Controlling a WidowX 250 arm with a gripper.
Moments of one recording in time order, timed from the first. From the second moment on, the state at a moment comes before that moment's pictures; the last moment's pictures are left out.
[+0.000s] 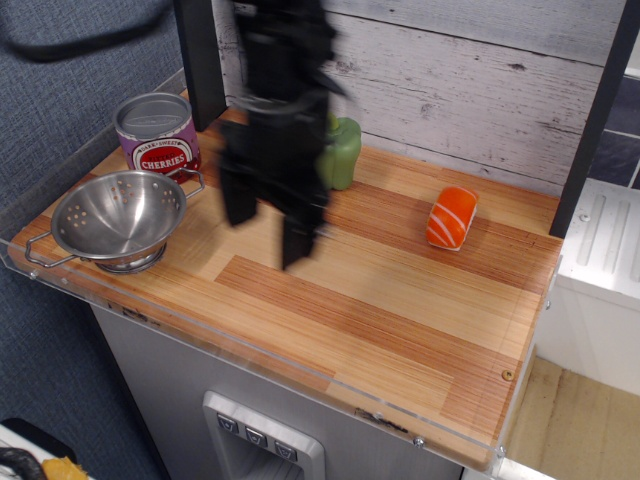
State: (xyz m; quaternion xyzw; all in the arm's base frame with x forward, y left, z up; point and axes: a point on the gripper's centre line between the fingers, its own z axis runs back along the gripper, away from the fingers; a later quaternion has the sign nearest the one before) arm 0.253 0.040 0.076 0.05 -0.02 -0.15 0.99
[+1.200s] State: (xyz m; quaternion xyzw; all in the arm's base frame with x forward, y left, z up) arm 0.240 0.129 0.033 0.07 -0.04 -0.11 0.99
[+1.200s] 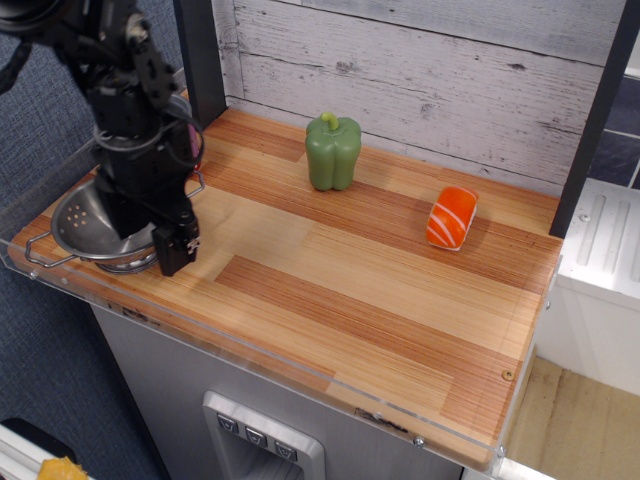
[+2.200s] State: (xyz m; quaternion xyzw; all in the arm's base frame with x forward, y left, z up) arm 0.239 0.127 0.025 0.07 -0.01 -0.13 0.99
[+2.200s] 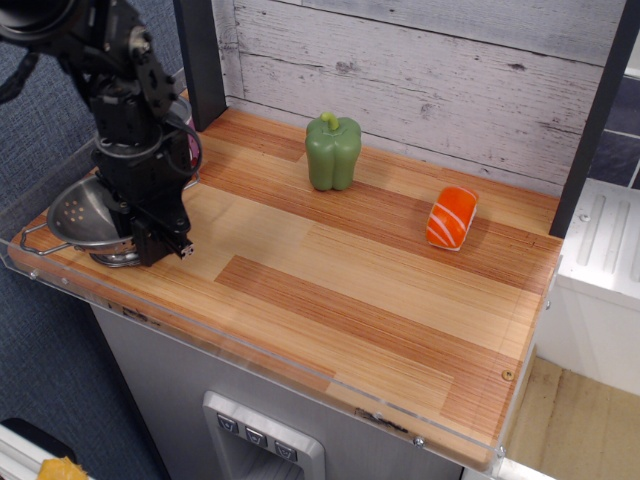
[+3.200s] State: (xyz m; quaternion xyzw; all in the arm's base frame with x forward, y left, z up) arm 0.243 0.039 0.047 0.15 0.00 -0.09 0.98
